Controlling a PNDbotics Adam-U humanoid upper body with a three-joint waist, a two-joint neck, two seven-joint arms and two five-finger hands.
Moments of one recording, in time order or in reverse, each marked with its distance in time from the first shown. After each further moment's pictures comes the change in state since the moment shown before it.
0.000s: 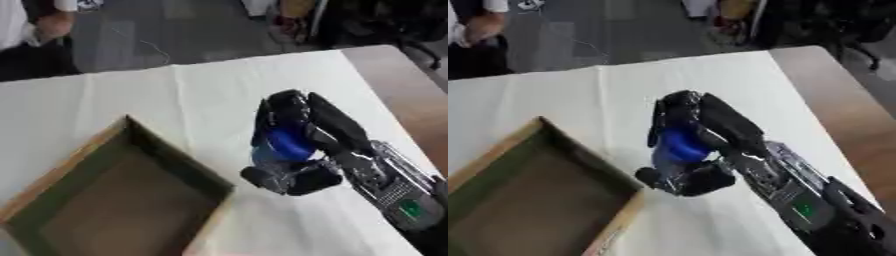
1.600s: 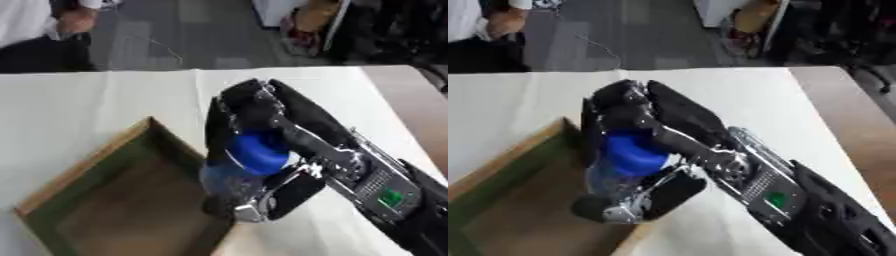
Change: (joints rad) left arm -0.162 -0.025 -0.006 0.000 0.100 0.024 -0.023; right arm -0.172 -0.005 0.074 -0.019 -0.151 -0.098 0.061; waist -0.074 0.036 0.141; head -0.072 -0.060
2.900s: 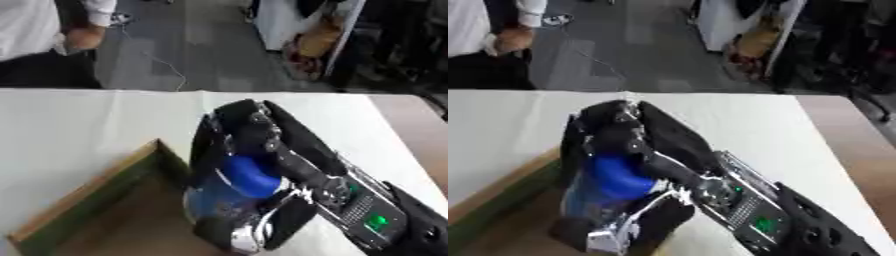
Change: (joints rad) left arm -0.068 -0.028 -0.012 0.000 0.032 0.023 -0.023; right arm -0.026 -0.021 0.006 0.006 0.055 -0.098 -0.084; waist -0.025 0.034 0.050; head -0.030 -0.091
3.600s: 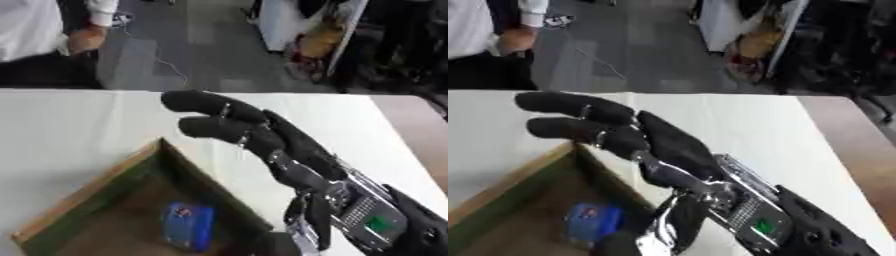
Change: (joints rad) left arm 0.000 0.000 0.000 0.000 0.000 0.000 0.000; right arm 0.014 0.000 -0.002 0.013 -0.061 -0.016 -0.002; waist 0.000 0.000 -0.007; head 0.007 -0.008
